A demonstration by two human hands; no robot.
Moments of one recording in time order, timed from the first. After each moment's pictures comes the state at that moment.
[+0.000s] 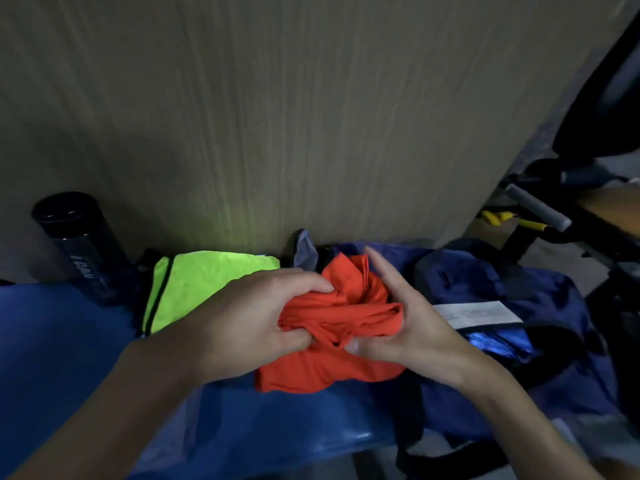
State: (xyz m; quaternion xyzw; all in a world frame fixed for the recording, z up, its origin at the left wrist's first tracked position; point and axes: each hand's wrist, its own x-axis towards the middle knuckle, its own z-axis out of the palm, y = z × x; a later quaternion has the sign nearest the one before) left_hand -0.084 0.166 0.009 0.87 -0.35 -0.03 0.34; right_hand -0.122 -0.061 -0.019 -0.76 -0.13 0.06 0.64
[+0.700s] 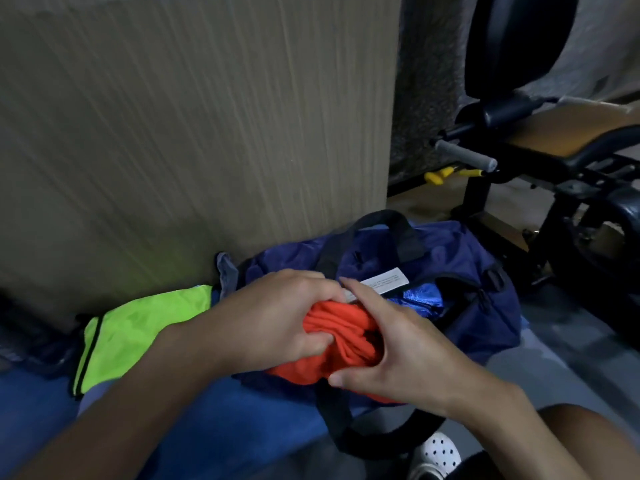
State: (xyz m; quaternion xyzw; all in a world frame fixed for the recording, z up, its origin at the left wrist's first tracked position) left_hand -0.108 0.002 0.043 0.86 -0.48 -0.08 0.12; right_hand -0.202 -0.172 -0.027 -0.92 -0.06 -0.06 0.39
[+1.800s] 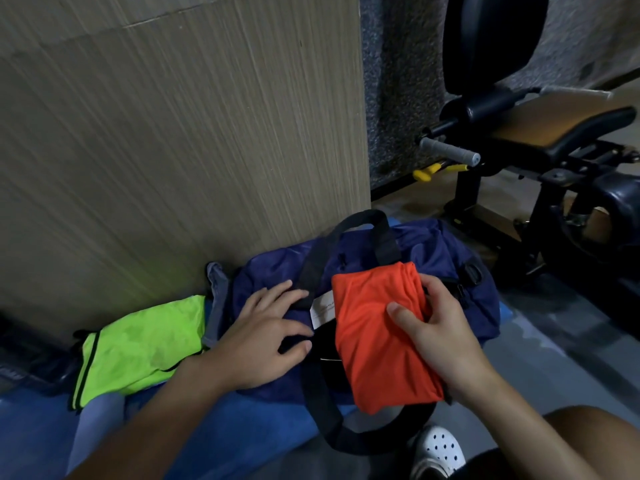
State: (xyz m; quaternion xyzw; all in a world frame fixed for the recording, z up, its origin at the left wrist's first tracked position) left_hand -0.074 0.022 -0.059 0.89 -0.46 -0.01 0.04; right_hand -0.210 -0.212 -0.061 -0.69 0.17 -0.19 0.67
